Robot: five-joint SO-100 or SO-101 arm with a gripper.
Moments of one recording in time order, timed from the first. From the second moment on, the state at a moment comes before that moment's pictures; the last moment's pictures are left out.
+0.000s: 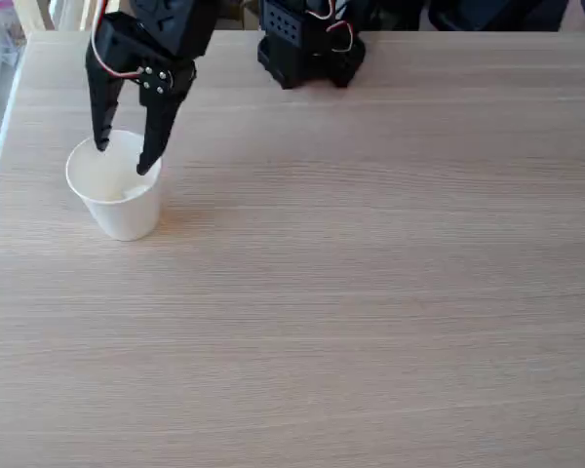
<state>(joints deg) 47.4 113.6 117.1 46.7 -105.9</state>
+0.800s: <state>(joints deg) 11.3 157.9 147.5 51.0 -98.2</state>
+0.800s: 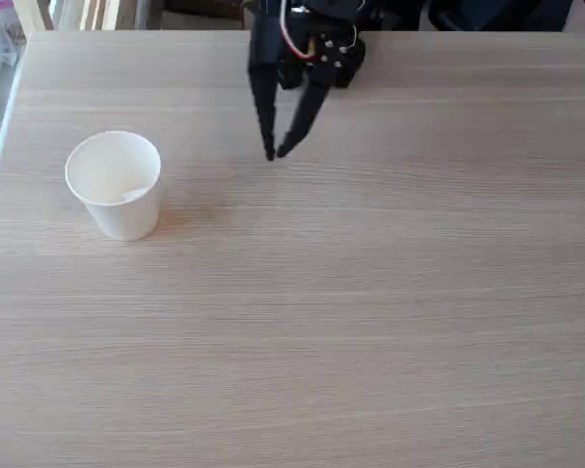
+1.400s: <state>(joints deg) -6.7 190.4 173.1 75.4 -95.5</state>
